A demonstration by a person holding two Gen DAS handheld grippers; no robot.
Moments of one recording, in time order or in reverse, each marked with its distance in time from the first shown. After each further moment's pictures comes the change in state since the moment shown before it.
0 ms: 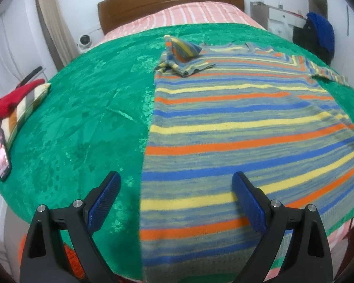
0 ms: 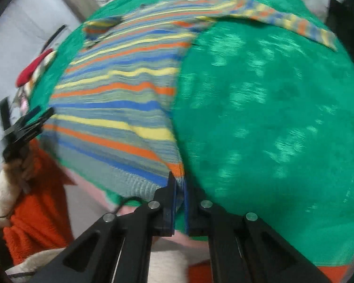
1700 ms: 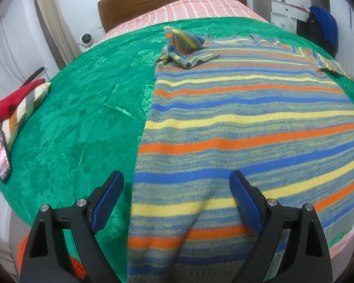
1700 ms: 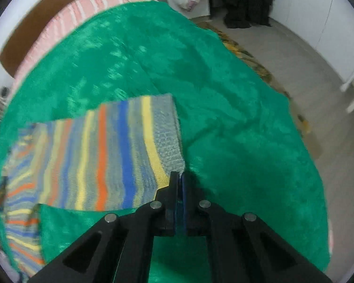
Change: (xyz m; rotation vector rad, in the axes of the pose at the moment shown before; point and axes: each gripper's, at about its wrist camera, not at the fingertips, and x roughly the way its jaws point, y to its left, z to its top) left arm 0.017 -0.003 -0.005 0.011 0.011 0.047; right arm -0.010 -0.244 0.181 0.557 -0.199 -0.276
